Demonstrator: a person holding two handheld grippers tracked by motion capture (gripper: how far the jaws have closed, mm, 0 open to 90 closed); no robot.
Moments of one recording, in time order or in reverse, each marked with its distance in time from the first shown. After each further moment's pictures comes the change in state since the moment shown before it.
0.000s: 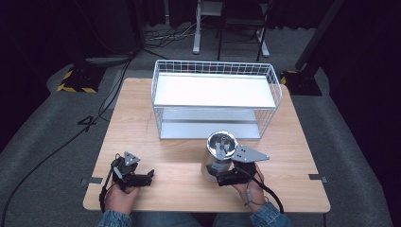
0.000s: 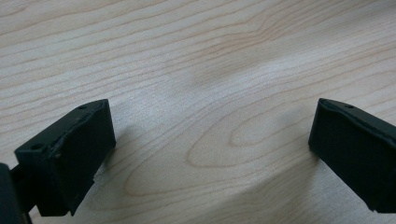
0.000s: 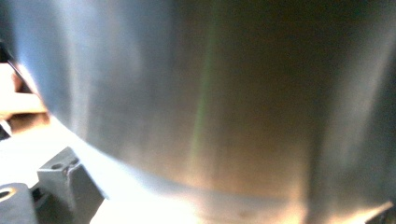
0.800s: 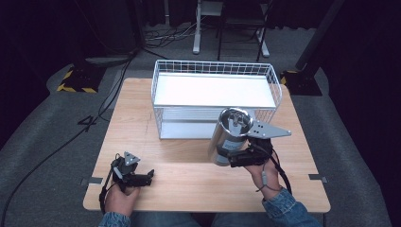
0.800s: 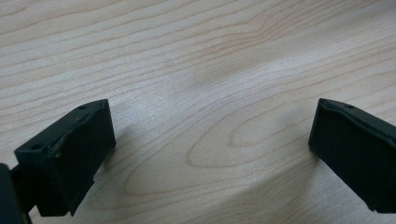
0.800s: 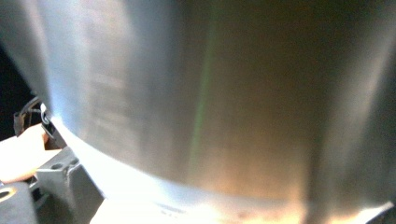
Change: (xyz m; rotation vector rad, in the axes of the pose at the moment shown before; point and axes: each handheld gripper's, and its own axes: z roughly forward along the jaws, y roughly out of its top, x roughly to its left) left arm 0.000 0.000 0.000 0.000 0.004 -0.004; right arm -0.023 0.079 -0.039 -0.024 0.005 0.044
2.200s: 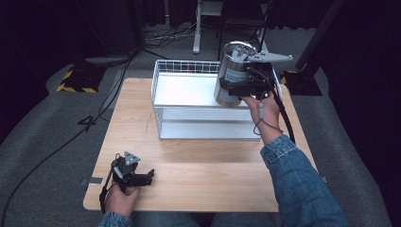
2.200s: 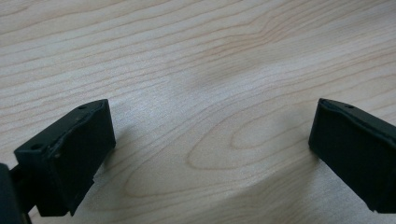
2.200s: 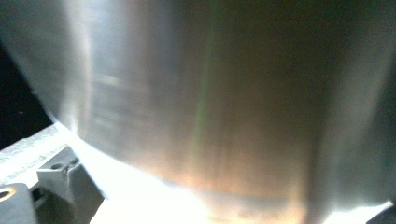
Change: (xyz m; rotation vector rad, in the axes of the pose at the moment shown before) left arm -0.001 0.001 0.000 0.004 0.005 -0.014; right arm -0.075 0.135 0.037 0.025 -0.226 0.036
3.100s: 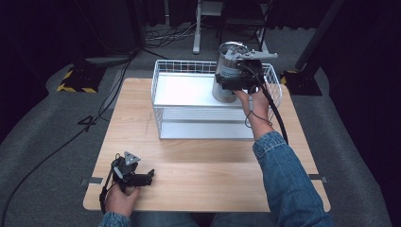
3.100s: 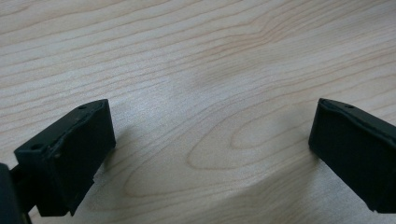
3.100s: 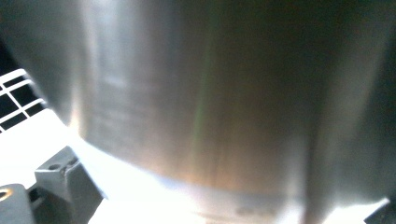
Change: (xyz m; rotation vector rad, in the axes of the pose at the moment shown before) left arm 0.000 0.000 0.000 -0.002 0.000 0.001; right arm -0.022 -0.011 0.048 0.020 -0.056 0.015
